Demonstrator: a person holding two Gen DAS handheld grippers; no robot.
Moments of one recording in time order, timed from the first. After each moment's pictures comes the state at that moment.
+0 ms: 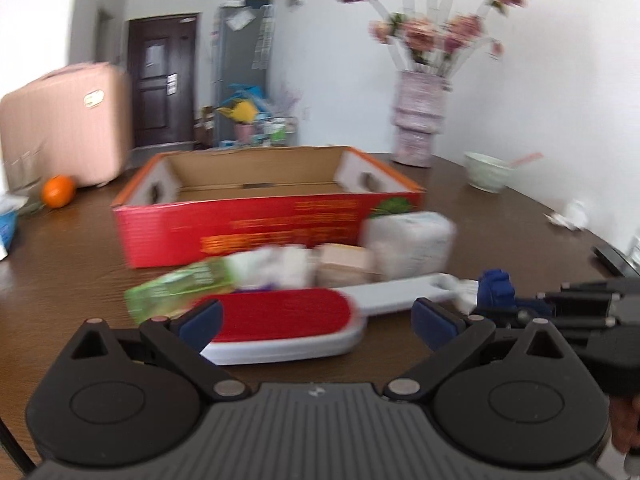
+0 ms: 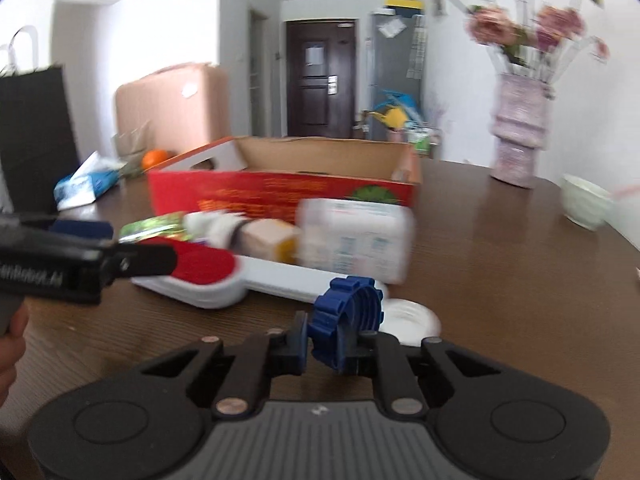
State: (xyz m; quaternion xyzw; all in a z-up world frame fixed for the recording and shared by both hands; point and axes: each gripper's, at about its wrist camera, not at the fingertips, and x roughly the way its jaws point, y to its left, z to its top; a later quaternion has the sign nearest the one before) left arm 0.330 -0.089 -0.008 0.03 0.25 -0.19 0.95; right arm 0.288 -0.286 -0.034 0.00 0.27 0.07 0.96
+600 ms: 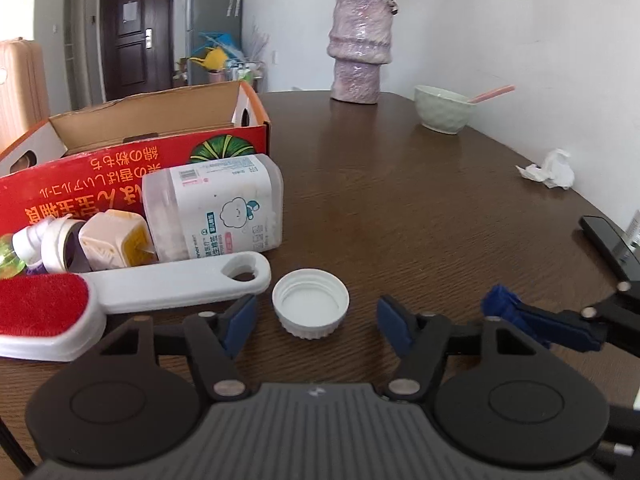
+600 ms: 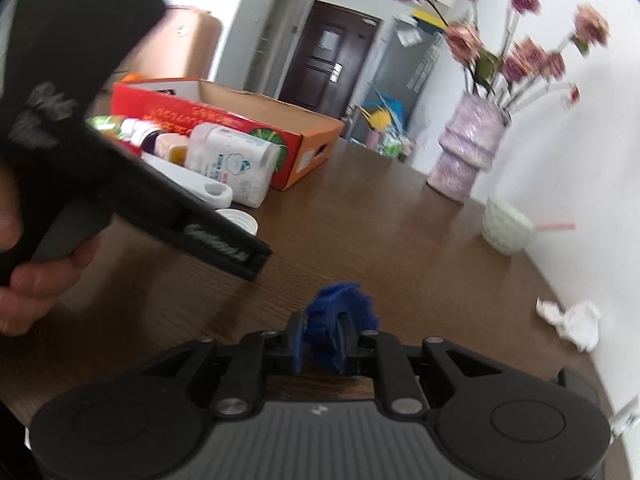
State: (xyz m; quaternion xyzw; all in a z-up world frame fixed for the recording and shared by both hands) left arm 0.363 -0.259 -0.043 0.04 0.33 -0.18 0.93; right arm 0.257 -0.365 -0.048 -0.19 0.27 0.06 0.94
